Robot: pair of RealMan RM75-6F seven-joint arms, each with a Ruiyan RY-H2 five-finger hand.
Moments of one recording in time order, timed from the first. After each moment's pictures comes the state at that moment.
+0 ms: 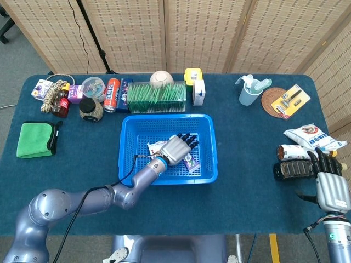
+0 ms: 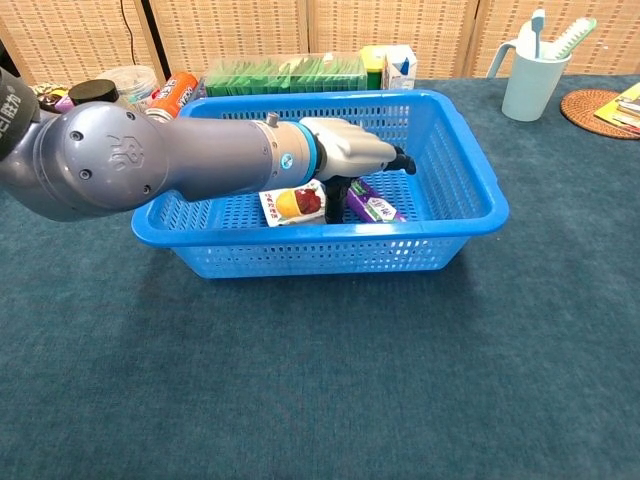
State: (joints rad) left arm -1.33 -1.84 -0.15 -1.10 0.72 0.62 0.65; right arm 0.12 -1.10 0.13 -1.75 -1.28 1.39 -0.15
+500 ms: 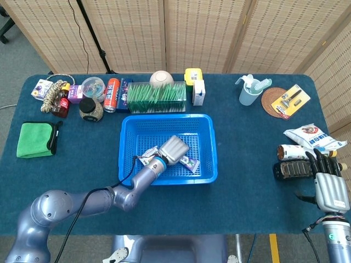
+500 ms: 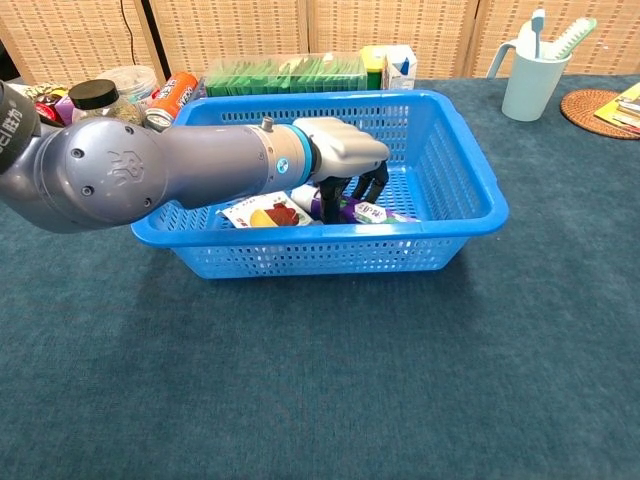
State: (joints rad) left arm -1.33 -1.85 -0.13 -1.09 0.71 0.67 0.67; right arm 0.12 -1.09 0.13 -1.76 -1.28 1.39 -0.14
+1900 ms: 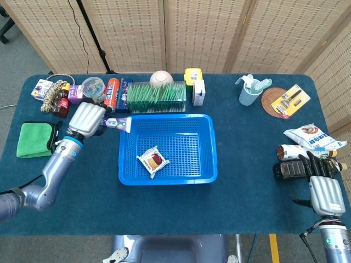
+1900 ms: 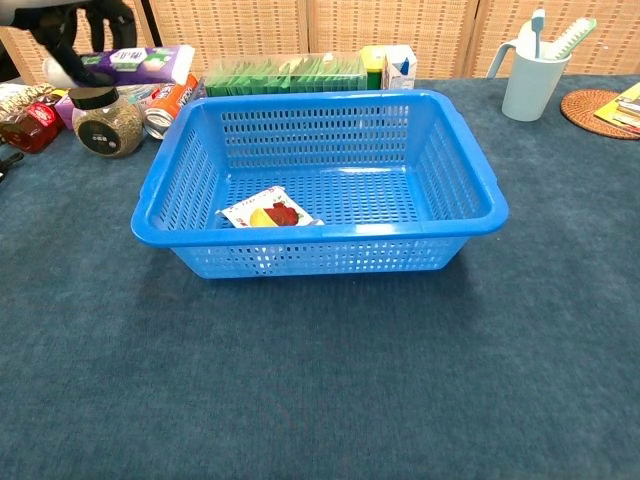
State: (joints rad) left arm -0.91 -1.25 -0.11 -1.46 0.97 0.94 0.29; right arm 0.11 -1.09 0.10 -1.79 -1.34 1.40 -0.15
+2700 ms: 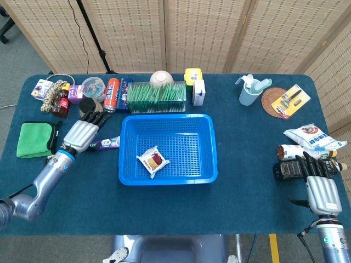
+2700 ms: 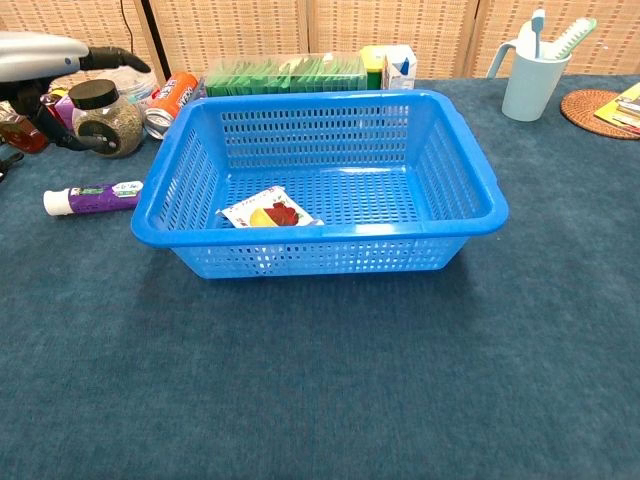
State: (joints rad) left arm -0.79 -1.25 -0.07 -1.45 1.21 0.91 0.11; right arm 0.12 -1.09 0.09 -1.79 -1.33 1.38 -0.15
